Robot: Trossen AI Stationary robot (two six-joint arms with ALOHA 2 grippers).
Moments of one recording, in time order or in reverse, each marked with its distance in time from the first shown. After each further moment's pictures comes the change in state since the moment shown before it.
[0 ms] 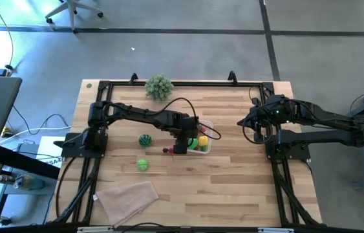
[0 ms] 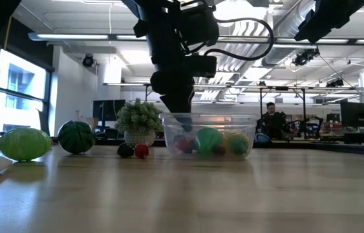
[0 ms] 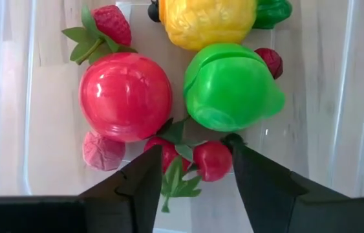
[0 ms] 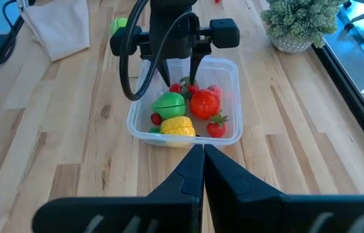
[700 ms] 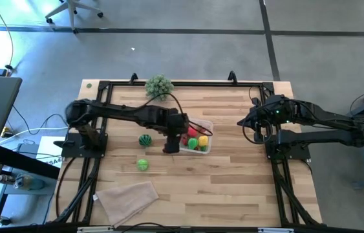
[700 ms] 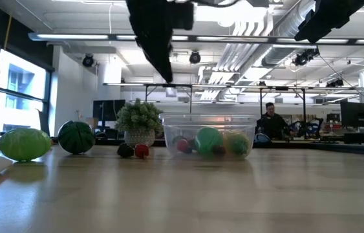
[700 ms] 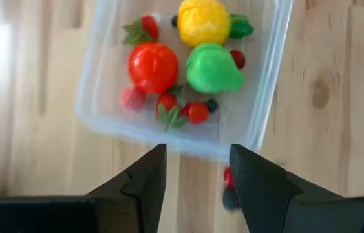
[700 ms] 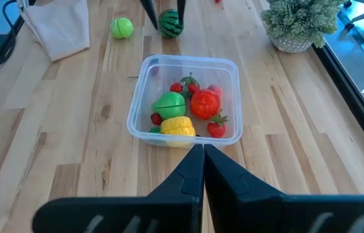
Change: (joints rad) left arm -0.065 -0.249 -0.002 -0.195 -0.074 -0.168; right arm 0.000 0.000 0.000 0.000 0.000 0.000
